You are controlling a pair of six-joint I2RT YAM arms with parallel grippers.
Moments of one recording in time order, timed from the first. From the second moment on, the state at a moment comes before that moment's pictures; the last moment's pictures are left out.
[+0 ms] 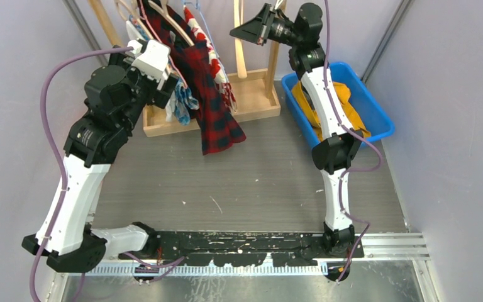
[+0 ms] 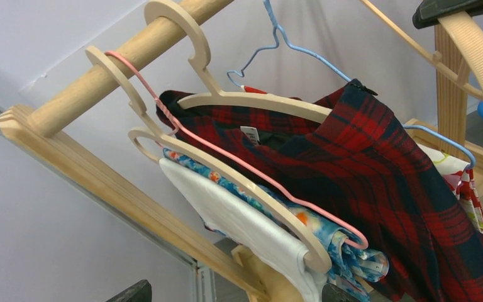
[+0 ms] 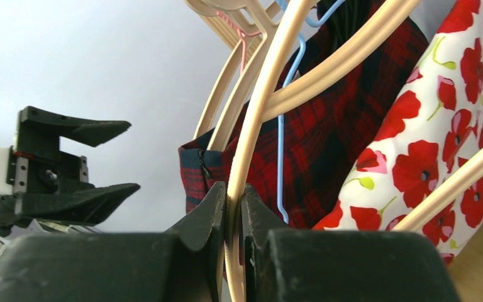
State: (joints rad) left arm -0.49 1.19 1.78 -0.68 -0.38 0.48; right arm 0.30 2.24 2.59 -0.01 -0.95 0.91
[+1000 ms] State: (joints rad) left arm -0.49 1.22 1.74 -0.69 -0.40 0.47; right arm 0.28 2.18 2.29 0.60 -0.88 1.78
